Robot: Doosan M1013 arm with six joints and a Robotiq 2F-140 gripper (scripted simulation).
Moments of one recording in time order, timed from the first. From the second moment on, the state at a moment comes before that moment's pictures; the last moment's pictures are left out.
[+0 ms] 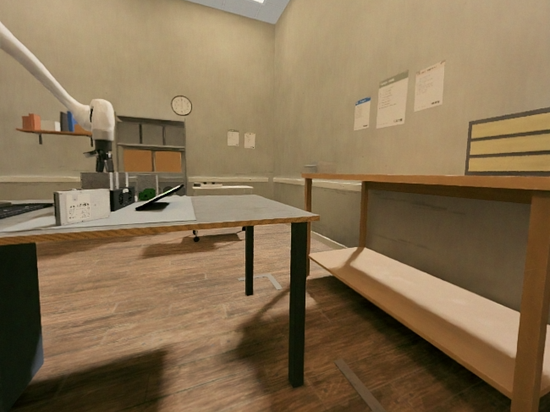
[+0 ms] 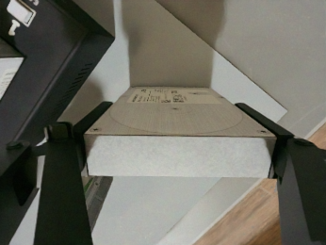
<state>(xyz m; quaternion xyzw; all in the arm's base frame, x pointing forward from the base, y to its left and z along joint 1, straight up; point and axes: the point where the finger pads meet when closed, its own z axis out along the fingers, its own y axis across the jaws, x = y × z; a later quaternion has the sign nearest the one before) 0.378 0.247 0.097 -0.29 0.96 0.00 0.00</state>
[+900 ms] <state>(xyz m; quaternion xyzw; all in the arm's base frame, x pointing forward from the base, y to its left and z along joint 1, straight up) 0.377 0.247 0.132 -0.29 0.96 0.00 0.00</state>
